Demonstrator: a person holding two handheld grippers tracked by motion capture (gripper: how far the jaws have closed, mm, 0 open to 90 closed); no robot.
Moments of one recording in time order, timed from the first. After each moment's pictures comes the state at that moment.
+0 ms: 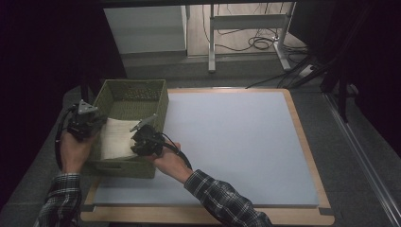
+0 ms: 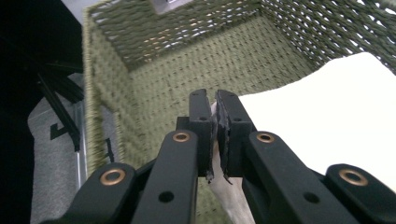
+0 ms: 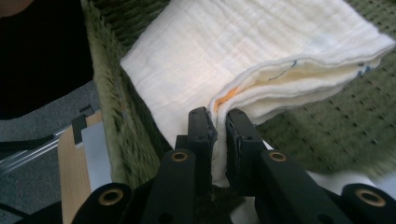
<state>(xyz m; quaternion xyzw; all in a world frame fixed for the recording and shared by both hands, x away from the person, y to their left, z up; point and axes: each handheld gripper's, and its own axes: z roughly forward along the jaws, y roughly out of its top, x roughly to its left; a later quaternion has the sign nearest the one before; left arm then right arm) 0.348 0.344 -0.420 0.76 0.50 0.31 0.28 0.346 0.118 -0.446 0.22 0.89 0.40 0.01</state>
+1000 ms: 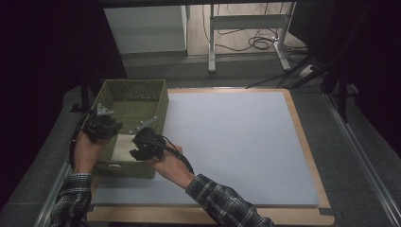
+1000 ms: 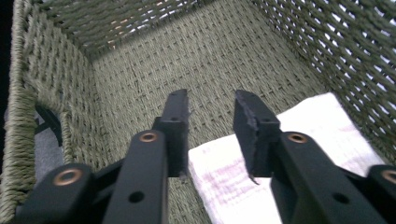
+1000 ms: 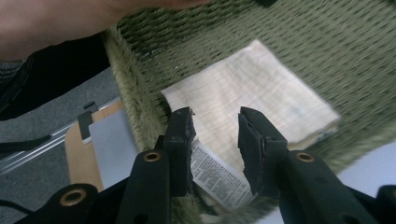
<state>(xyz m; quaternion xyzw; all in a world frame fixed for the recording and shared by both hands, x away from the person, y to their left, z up) 0.360 0.320 -0.439 0.78 0.49 0.28 0.26 0.331 0.113 -0.435 0.23 0.89 0.40 0.03</state>
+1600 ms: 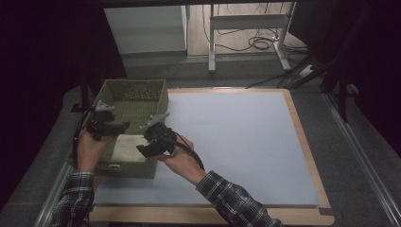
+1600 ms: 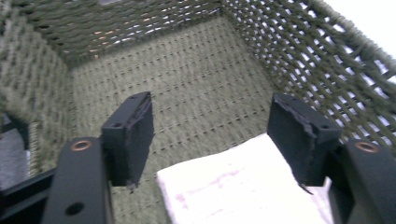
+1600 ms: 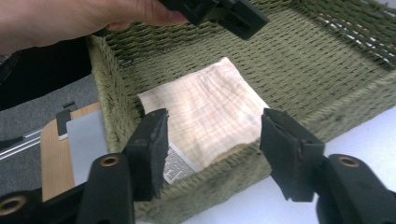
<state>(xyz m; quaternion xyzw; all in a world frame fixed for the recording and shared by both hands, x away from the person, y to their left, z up) 0.366 0.310 -0.433 0.76 0.52 0.25 0.31 0.340 0.082 -0.421 0.20 0.88 0.42 0.07</state>
